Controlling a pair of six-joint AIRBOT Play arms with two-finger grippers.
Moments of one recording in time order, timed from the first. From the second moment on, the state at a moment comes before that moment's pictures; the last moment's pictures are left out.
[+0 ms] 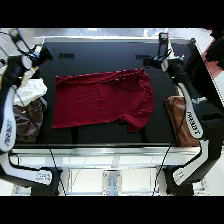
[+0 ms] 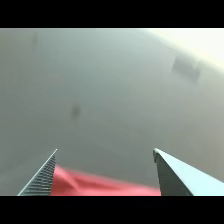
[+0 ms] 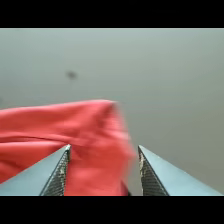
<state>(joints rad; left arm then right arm) 0.10 -1.52 1.61 1.54 -0.52 -1.88 0.07 -1.78 1.81 -1.66 0.72 1.68</state>
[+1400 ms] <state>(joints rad) 0.36 -0.43 0.37 1.34 -0.49 -2.42 -0.29 -1.29 0.60 -0.59 0.76 1.27</state>
